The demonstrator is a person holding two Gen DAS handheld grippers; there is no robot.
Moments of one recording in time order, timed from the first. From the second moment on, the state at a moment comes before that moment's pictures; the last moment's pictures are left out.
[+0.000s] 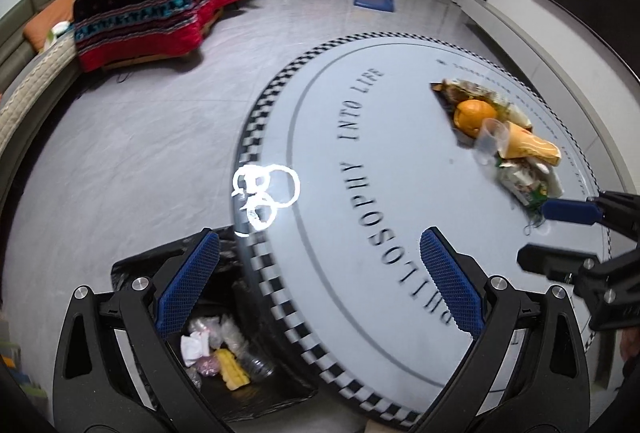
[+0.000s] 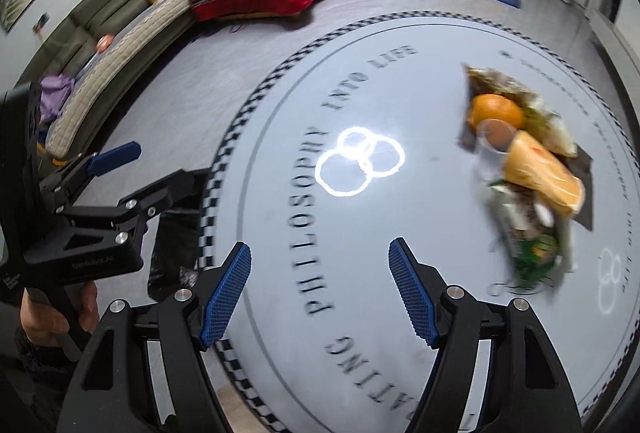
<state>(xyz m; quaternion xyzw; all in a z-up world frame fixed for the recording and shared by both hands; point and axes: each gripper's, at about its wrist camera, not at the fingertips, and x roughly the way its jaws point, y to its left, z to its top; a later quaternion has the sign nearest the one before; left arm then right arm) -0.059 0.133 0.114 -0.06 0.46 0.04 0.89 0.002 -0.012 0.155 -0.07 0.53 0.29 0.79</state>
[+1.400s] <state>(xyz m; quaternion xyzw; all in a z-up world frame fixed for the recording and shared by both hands) 0.104 -0.011 0.067 0.00 0.50 -0.04 0.86 0.139 -0.157 0.146 0.11 0.53 0.21 0.81</state>
